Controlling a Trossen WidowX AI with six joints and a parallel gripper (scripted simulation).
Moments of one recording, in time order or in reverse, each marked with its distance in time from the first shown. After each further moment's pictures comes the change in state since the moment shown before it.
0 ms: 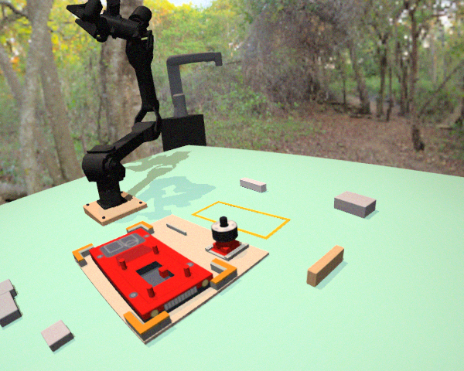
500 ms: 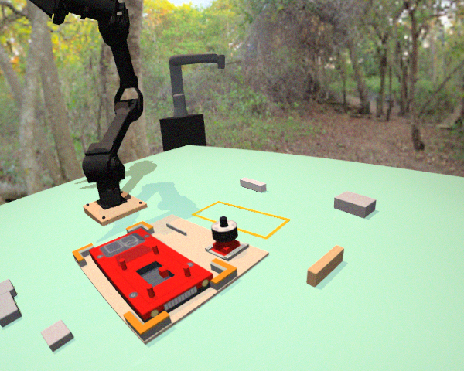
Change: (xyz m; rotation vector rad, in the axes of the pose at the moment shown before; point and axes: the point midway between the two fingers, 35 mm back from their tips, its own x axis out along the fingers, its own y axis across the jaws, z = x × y) arm 0.045 0.157 -0.026 0.084 0.181 0.444
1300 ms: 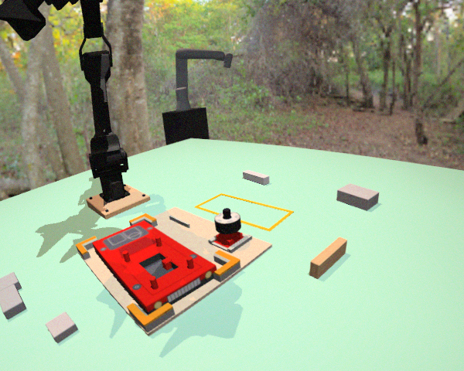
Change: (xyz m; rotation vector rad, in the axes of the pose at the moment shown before) arm -0.001 0.288 -0.159 0.230 0.851 0.622
